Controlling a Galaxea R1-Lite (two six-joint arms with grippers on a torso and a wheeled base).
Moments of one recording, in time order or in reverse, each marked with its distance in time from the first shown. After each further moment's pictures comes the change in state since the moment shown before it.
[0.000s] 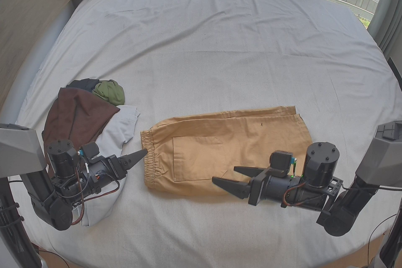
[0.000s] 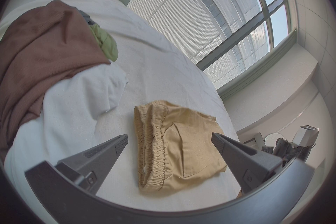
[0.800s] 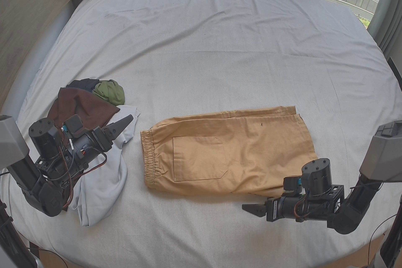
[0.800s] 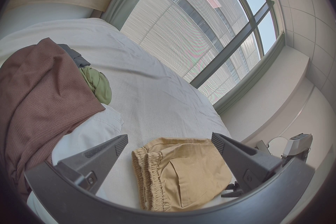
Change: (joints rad) left arm 0.064 -0.115 -0.104 0.001 -0.004 0.000; right arm -0.110 0.008 0.088 0.375 -0.164 -0.053
